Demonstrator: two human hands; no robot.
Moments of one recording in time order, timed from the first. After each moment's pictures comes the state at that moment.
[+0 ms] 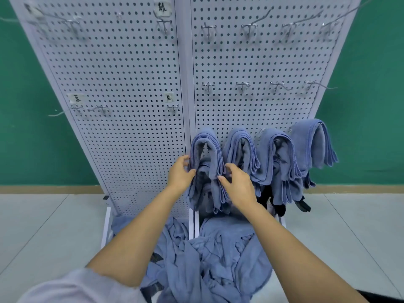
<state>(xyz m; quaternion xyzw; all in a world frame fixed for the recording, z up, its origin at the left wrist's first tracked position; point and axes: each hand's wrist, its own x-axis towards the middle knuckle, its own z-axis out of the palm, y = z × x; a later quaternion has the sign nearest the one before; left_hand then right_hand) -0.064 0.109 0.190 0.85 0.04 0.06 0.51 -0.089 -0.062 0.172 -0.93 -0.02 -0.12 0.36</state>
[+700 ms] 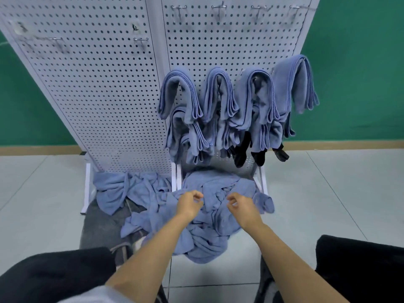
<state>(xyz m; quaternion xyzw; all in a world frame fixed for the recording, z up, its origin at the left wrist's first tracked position) -0.180 0.033 -0.009 0.88 0.06 -0.13 0.45 -0.207 -0.148 -0.008 -0.94 0.05 0.08 0.34</state>
